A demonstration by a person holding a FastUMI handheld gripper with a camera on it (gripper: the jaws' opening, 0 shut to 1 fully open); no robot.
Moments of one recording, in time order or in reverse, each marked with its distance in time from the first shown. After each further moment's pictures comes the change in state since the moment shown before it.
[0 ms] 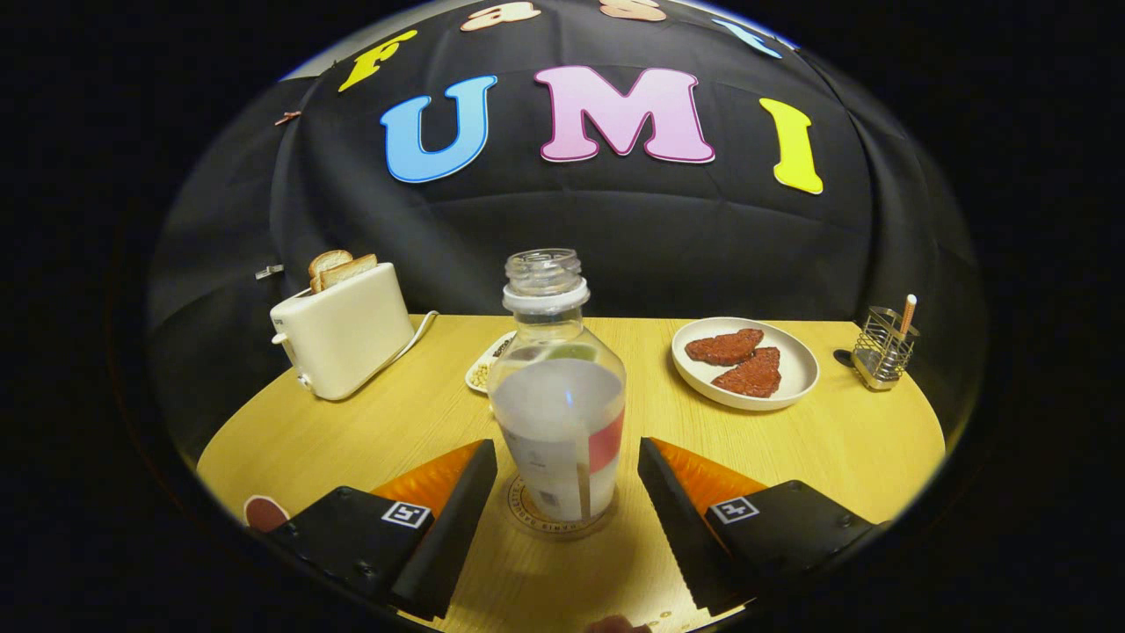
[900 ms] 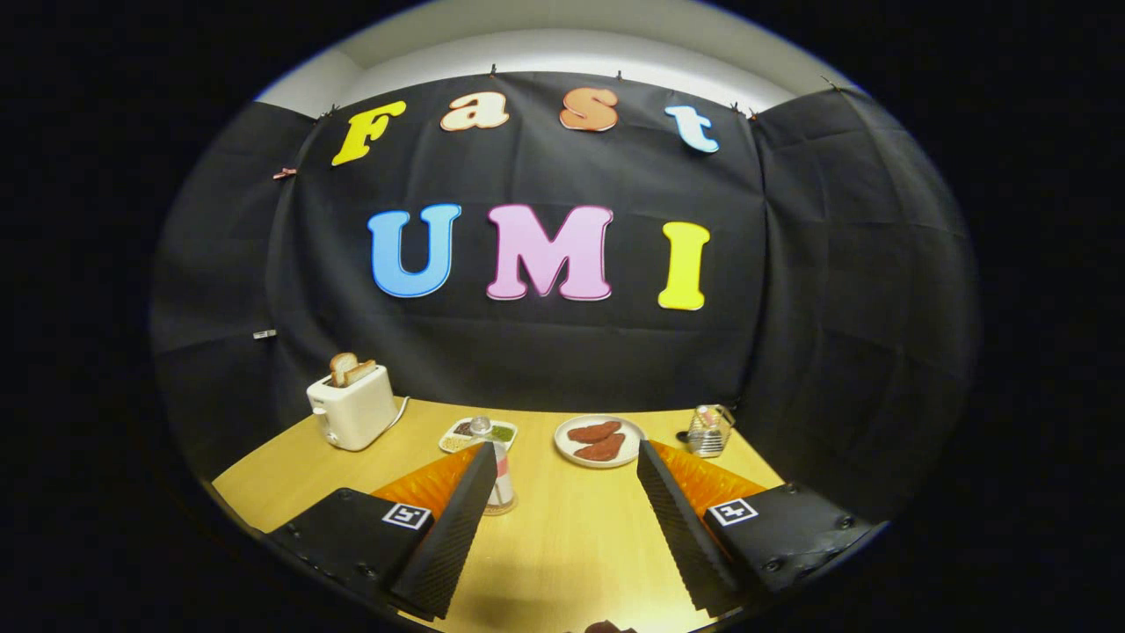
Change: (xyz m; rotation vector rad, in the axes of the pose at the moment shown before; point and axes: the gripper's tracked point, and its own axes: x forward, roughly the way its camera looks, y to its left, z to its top) arm -0.283 -0.076 0.129 -0.034 -0.311 -0.234
